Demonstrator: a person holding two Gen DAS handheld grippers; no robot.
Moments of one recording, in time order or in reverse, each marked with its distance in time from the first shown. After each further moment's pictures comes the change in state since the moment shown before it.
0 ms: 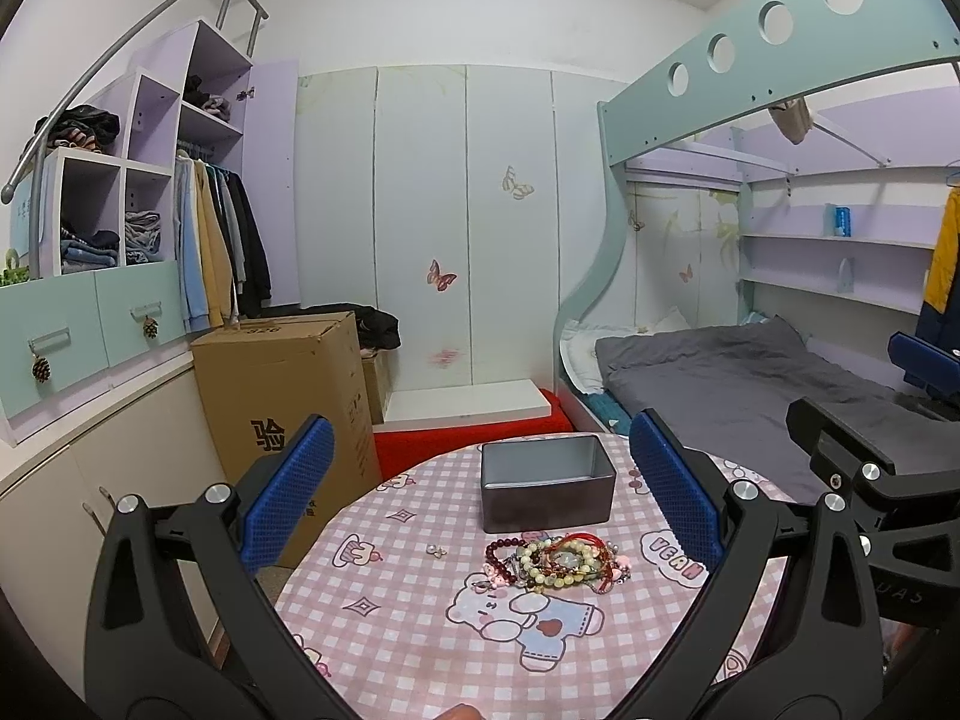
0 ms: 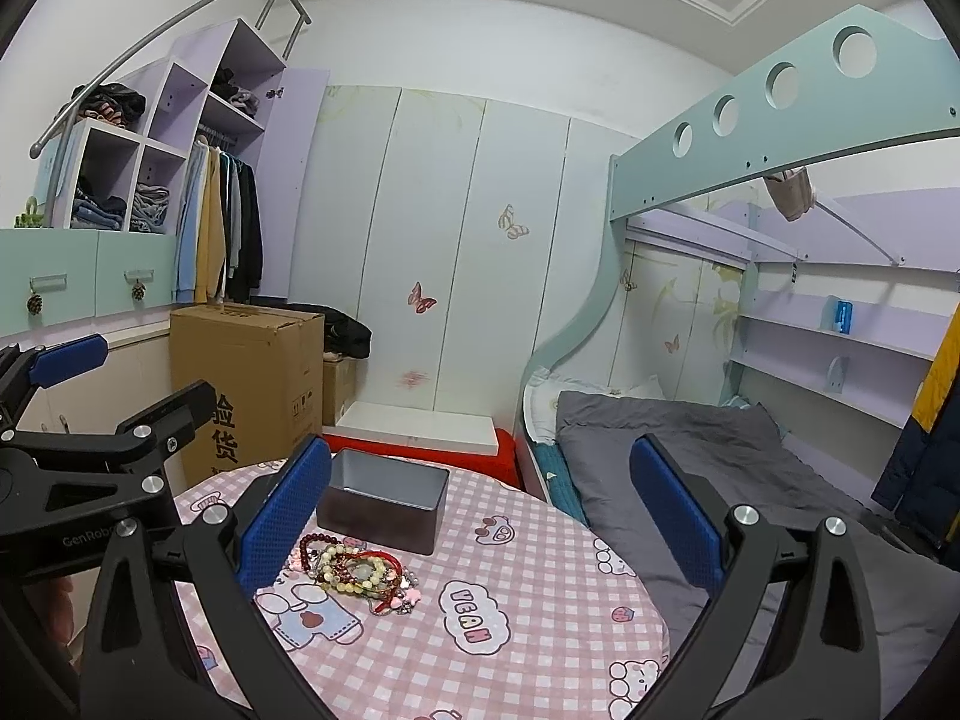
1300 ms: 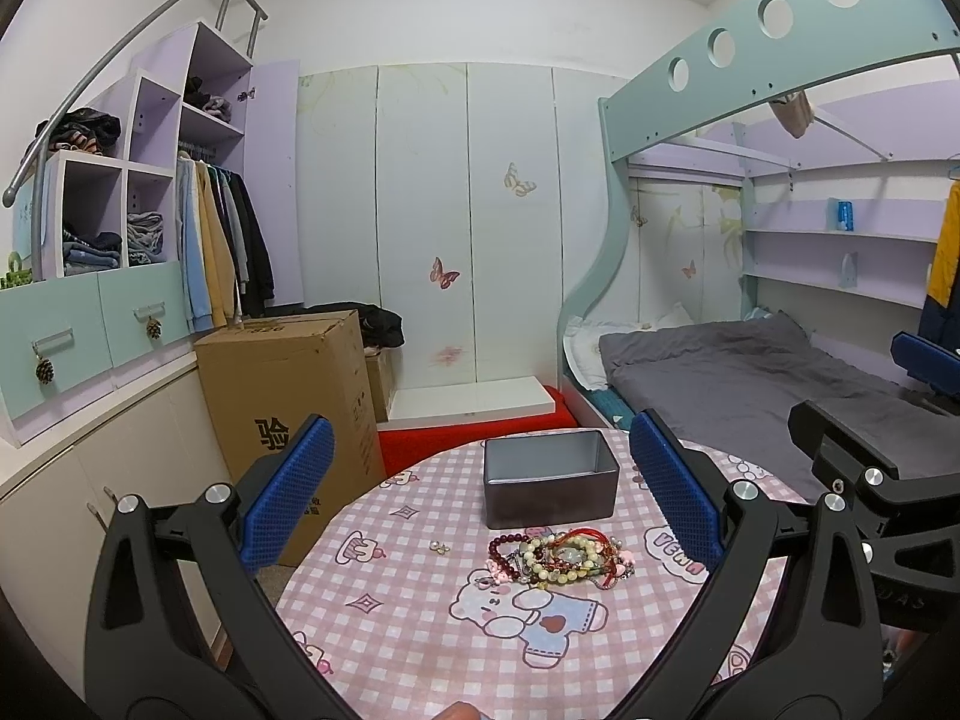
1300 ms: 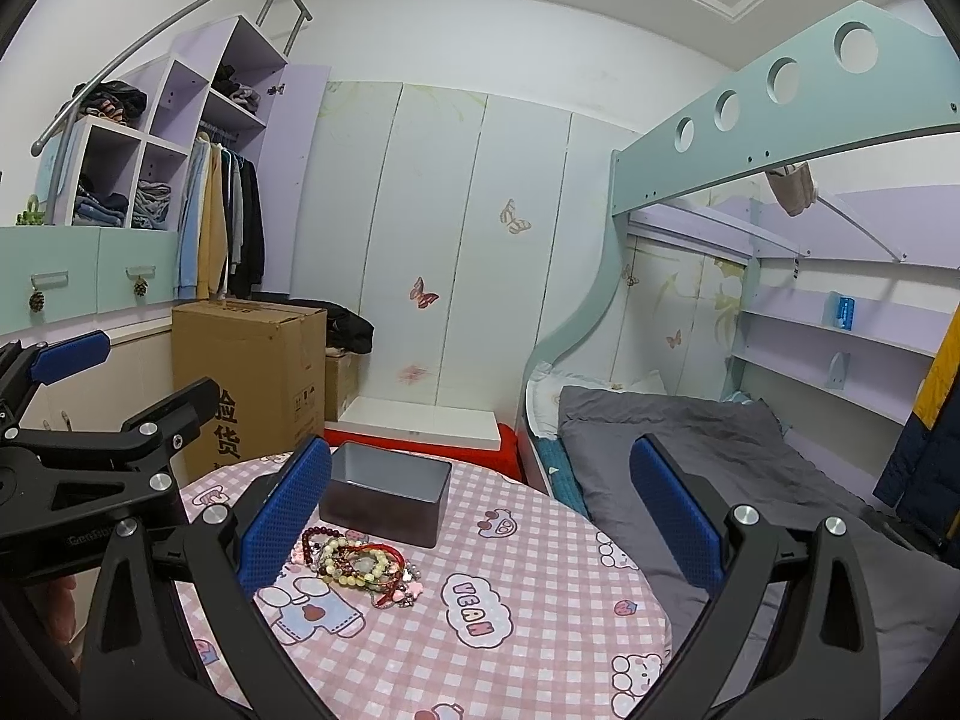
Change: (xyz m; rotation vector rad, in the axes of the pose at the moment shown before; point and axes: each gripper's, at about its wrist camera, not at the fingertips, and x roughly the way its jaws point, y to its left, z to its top) left arm 0.003 0.001 -0.007 0.004 0.000 0.007; right arm -0.002 -0.002 -0.001 0.000 0.011 0.006
